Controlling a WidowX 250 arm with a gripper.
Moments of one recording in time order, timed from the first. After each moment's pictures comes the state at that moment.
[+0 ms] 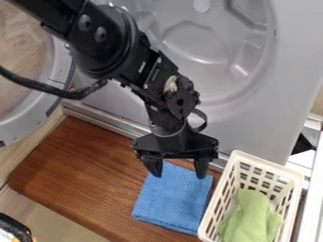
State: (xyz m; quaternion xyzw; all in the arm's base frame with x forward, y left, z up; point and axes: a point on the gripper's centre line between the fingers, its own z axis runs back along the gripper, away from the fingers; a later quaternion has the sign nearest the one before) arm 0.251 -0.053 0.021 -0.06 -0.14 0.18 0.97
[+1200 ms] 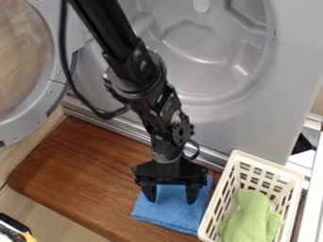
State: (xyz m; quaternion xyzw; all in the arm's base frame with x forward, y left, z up) arm 0.253 -0.042 -0.054 -0.03 -0.07 0.19 0.98
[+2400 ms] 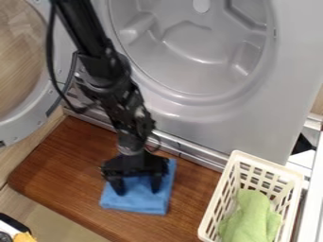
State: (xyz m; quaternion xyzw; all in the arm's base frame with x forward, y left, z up) arm 0.254 0.036 -0.074 0.01 -0.04 0.28 0.96
